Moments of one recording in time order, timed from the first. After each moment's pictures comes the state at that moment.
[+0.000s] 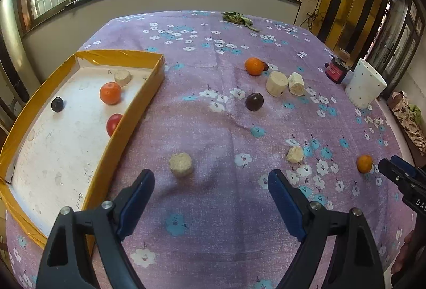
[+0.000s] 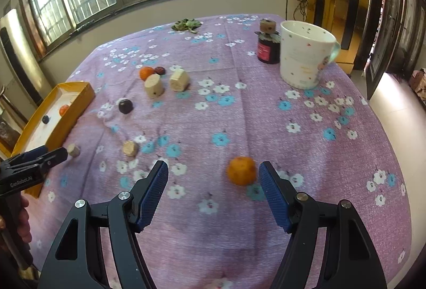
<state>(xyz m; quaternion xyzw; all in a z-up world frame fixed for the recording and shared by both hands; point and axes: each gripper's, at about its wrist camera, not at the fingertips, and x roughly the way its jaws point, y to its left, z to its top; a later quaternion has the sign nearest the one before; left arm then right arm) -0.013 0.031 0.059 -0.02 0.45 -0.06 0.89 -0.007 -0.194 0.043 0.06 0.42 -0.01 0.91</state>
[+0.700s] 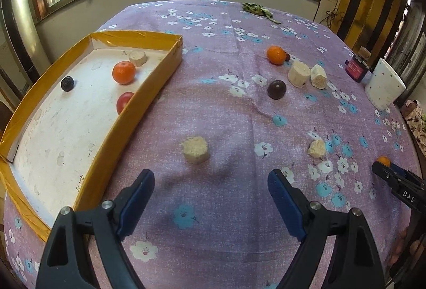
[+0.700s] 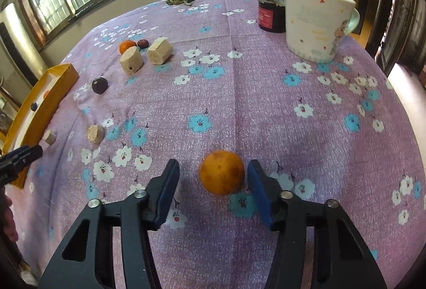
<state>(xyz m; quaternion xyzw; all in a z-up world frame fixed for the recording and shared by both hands) -0.009 0.040 0.038 -0.03 0.47 -0.01 0.88 0.026 -0.217 -0.008 0.06 0.46 0.02 0.88</state>
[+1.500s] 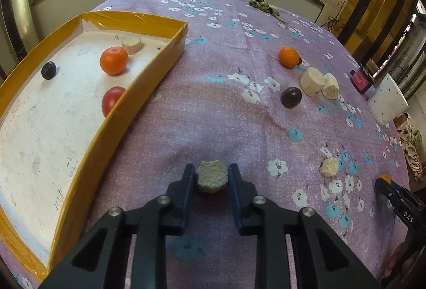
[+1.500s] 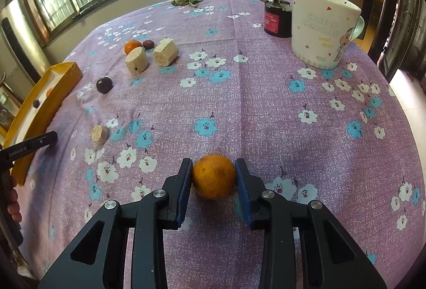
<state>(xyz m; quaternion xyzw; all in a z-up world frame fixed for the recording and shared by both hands) 0.017 0.054 0.018 -0.07 0.49 -0.04 0.87 0.025 -0.212 -0.002 0.06 0.46 0.03 0.89</state>
